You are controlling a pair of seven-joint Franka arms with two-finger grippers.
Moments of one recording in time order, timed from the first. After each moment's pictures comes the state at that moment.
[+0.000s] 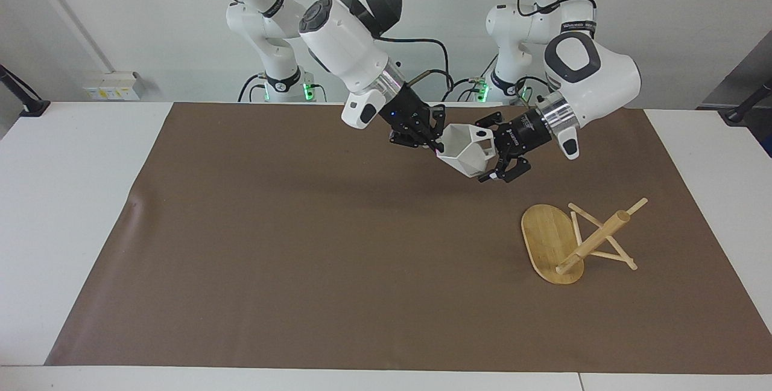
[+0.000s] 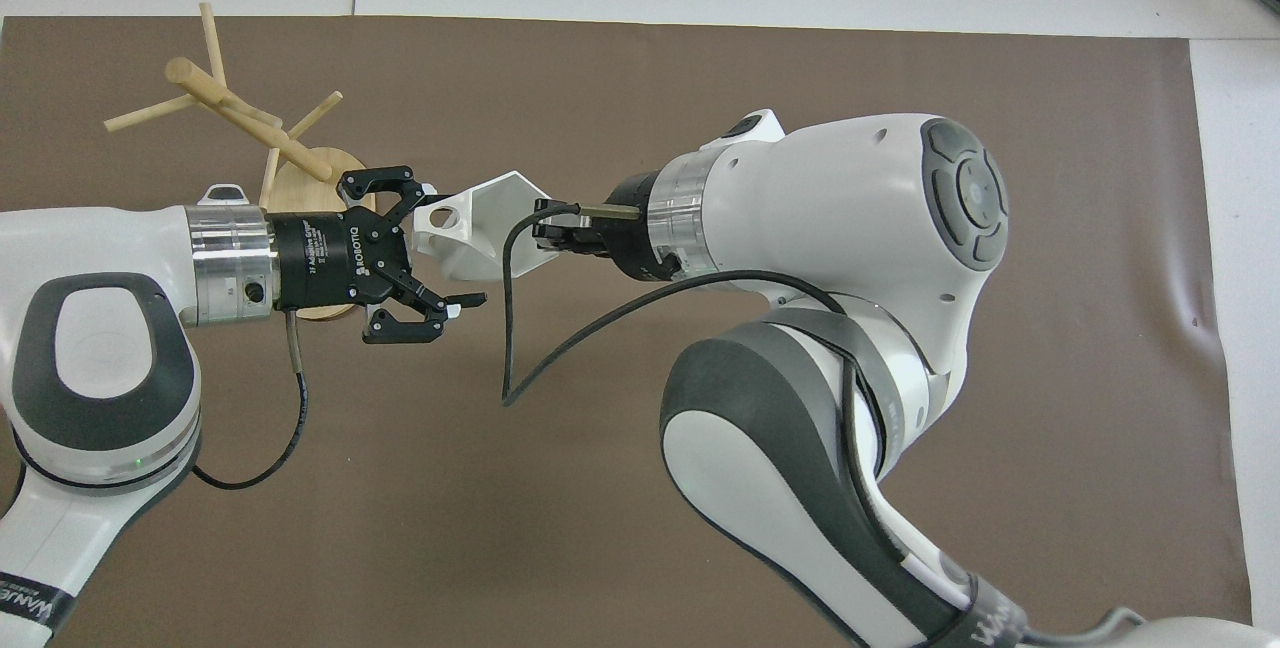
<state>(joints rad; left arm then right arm) -0.23 -0.04 -0.02 -2.09 -1.15 2.16 -1.37 -0.05 0.27 0.67 -1.62 0.41 2.30 0.42</state>
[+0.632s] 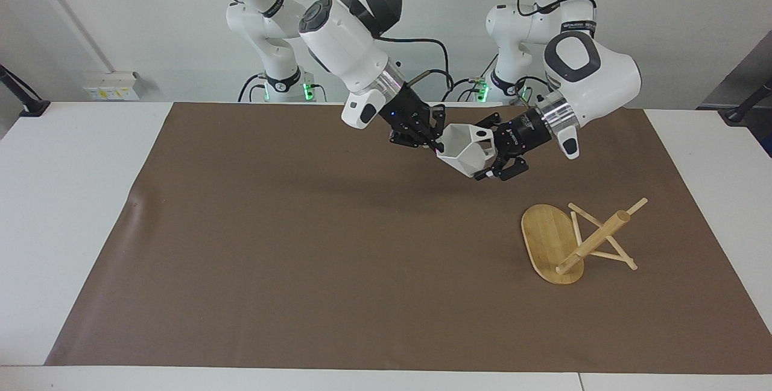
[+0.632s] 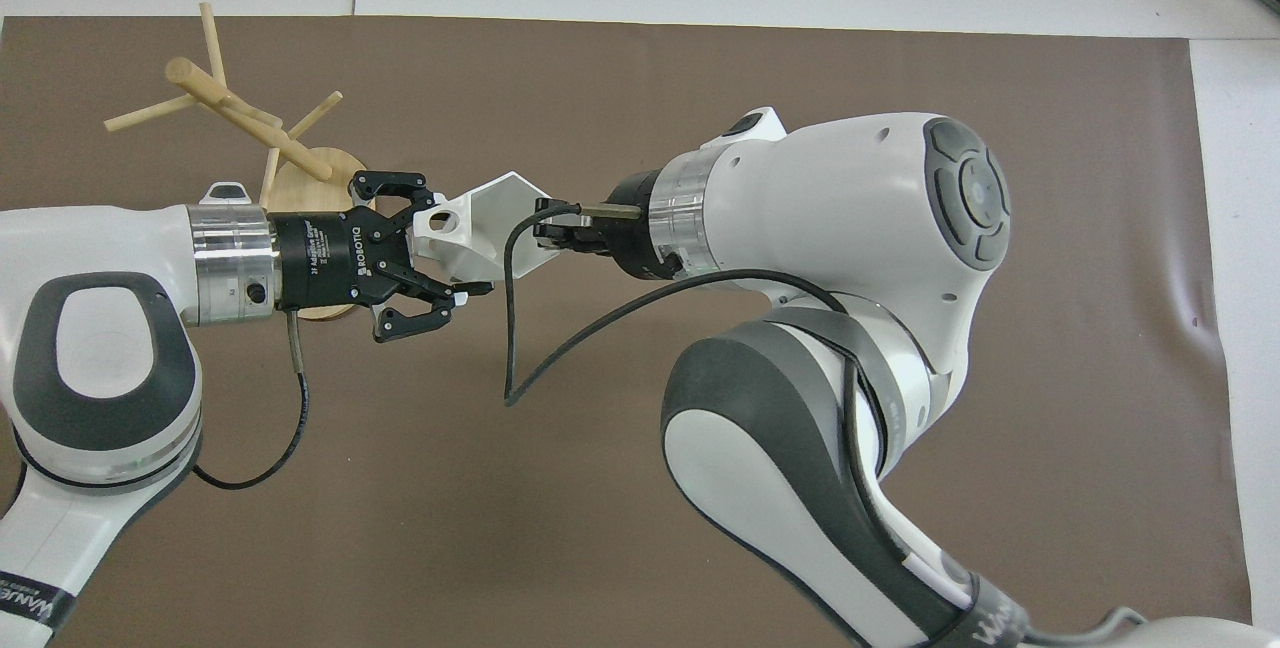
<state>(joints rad) -0.23 -0.04 -0.02 -2.09 -1.15 2.16 -1.36 -0.05 0.27 0.67 -1.62 0.41 2.30 0.41</state>
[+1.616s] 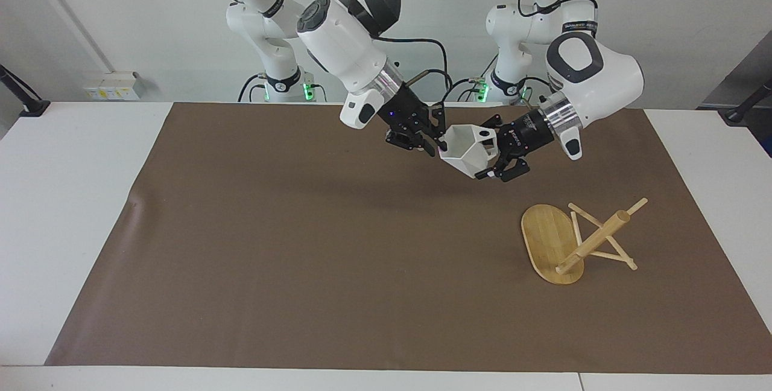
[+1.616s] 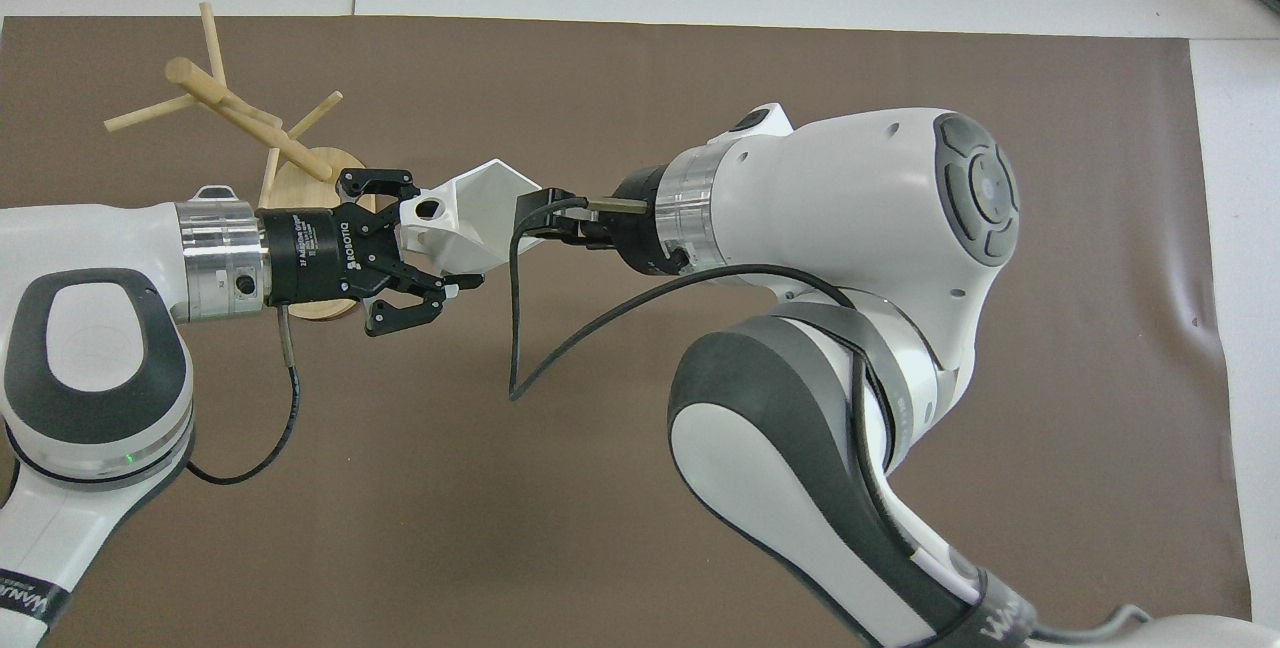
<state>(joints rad) -0.23 -0.03 0.00 -2.09 -1.15 2.17 -1.44 -0.05 0.27 0.67 -1.62 0.41 2.30 0.41</state>
